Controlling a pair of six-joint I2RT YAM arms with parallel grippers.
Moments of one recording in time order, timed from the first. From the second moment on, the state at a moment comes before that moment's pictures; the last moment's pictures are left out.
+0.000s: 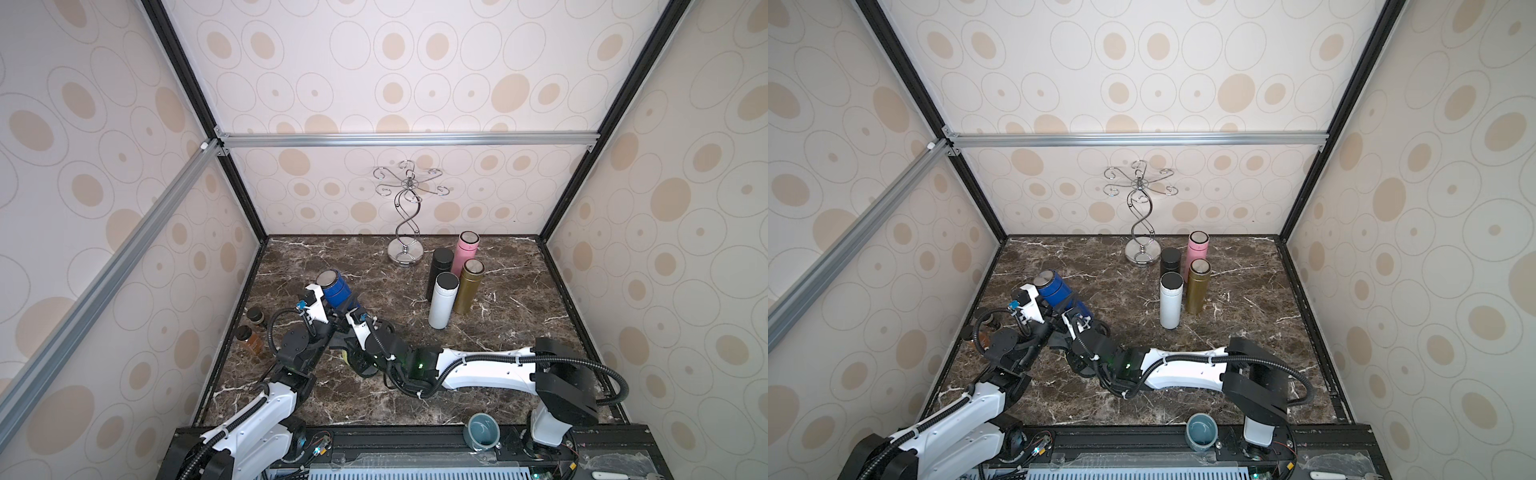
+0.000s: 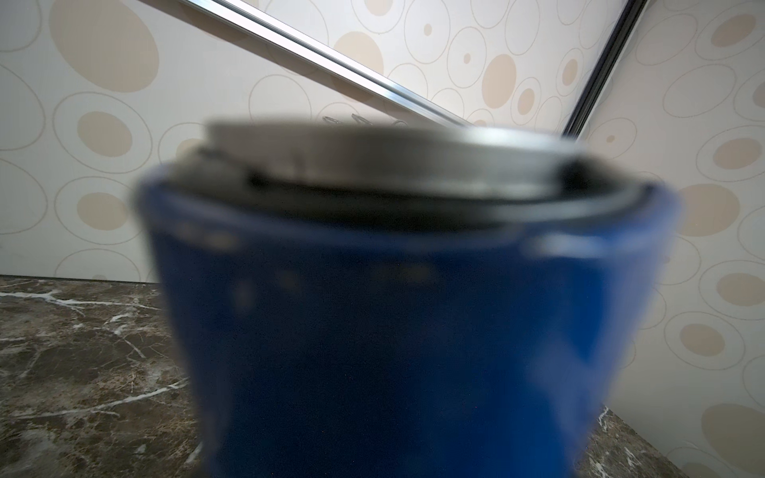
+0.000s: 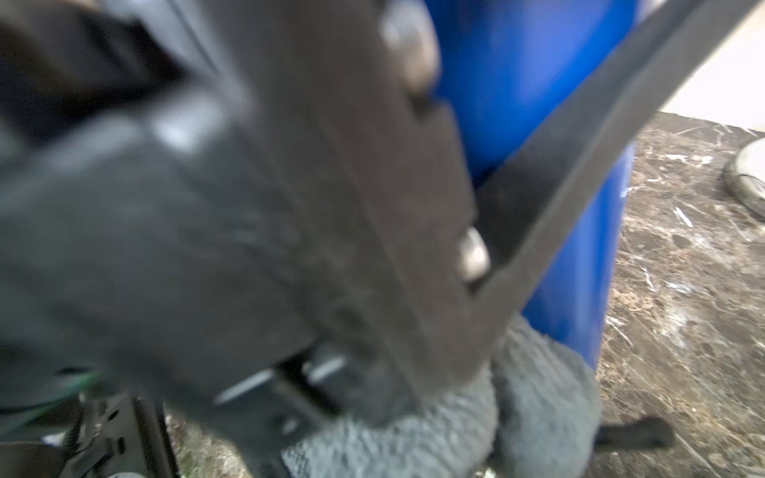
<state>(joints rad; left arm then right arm) -0.38 0.92 0.23 0.86 0.06 -0.36 1.25 1.74 1.13 0.18 0.35 0.36</state>
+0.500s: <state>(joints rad) -0.38 0.89 0.23 0.82 0.06 -0.36 1.25 1.74 1.10 0.18 0.37 0.41</state>
